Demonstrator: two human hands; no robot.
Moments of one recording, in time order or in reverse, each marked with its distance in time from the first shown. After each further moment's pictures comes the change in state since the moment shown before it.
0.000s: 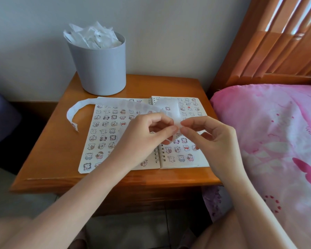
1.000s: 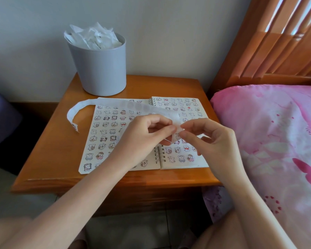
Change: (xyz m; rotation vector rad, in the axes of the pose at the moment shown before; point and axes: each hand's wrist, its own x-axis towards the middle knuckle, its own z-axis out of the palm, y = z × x) left_hand 0.000 0.001 0.000 -0.067 0.022 -0.099; right_hand -0.003 0.000 -0.001 0.016 -0.035 0.014
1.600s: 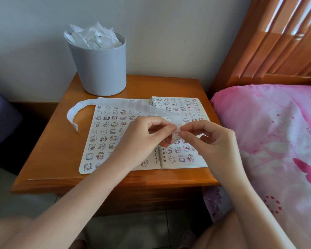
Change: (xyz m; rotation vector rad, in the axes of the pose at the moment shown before) left_hand 0.000 -0.004 -0.001 0.069 -0.019 0.036; right_hand -0.001 0.001 0.002 -0.016 0.006 -0.014
